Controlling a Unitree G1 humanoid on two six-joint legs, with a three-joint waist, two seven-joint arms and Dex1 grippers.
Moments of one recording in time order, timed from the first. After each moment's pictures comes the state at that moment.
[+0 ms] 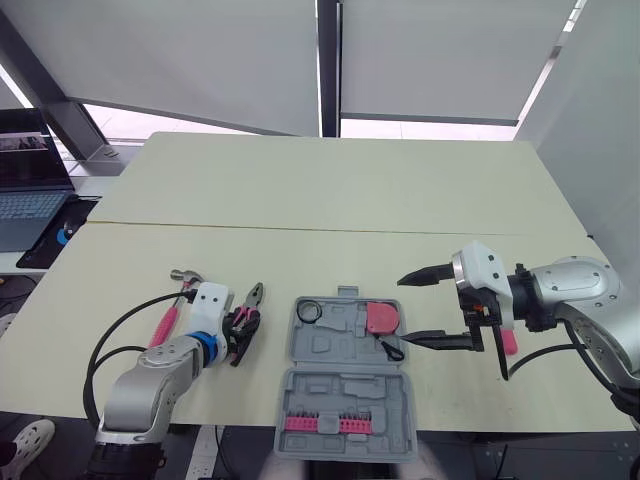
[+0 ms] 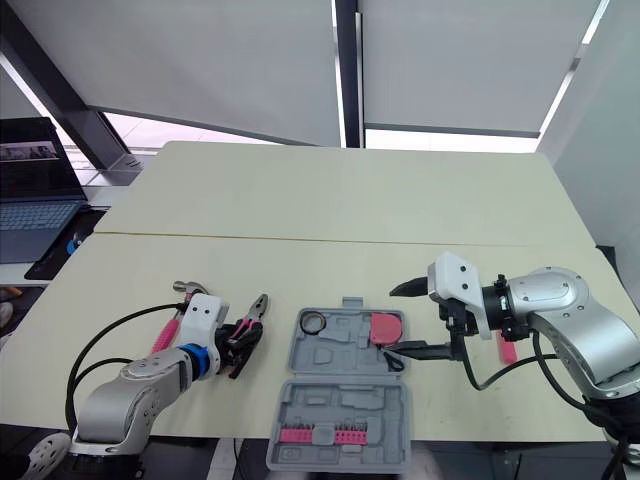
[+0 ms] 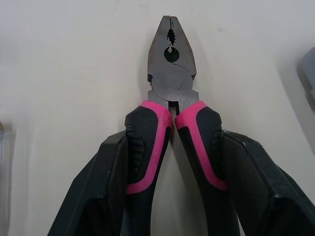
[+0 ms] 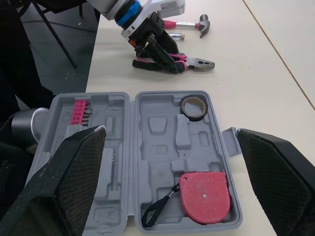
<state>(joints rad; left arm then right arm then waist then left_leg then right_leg) -0.02 0.47 0.11 -0.26 -0.32 0.89 -0.33 -0.37 -0.88 0.10 -0.48 0.51 0.60 1.14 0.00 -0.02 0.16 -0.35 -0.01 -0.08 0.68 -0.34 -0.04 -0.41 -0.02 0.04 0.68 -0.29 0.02</state>
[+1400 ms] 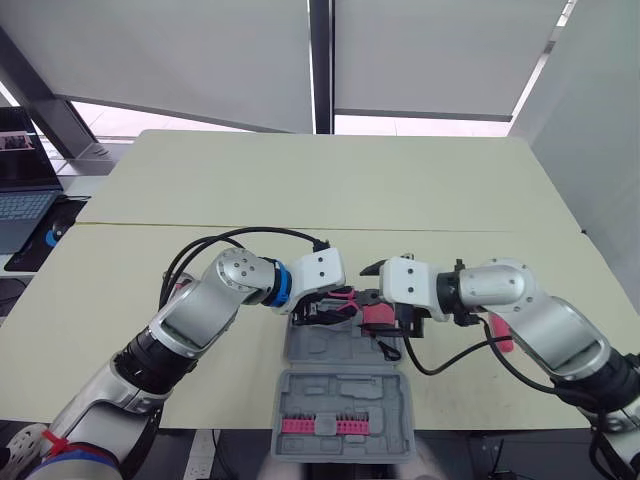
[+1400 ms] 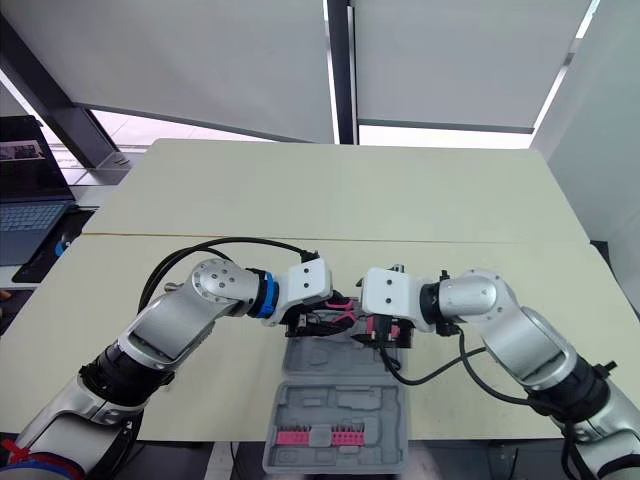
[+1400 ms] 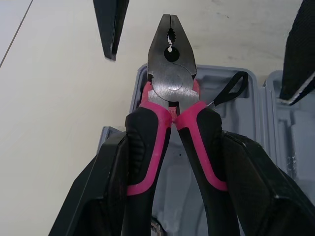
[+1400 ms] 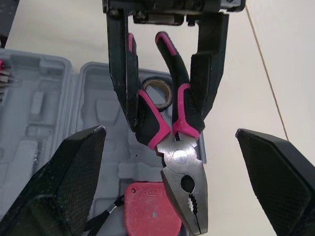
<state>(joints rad) -0.63 0.70 -0.47 -0.26 -0.17 0.66 -1.04 -0.59 -0.72 0.50 -0.43 0.11 0.61 0.96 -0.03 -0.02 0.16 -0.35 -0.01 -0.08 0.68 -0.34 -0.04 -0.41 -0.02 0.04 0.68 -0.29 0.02</state>
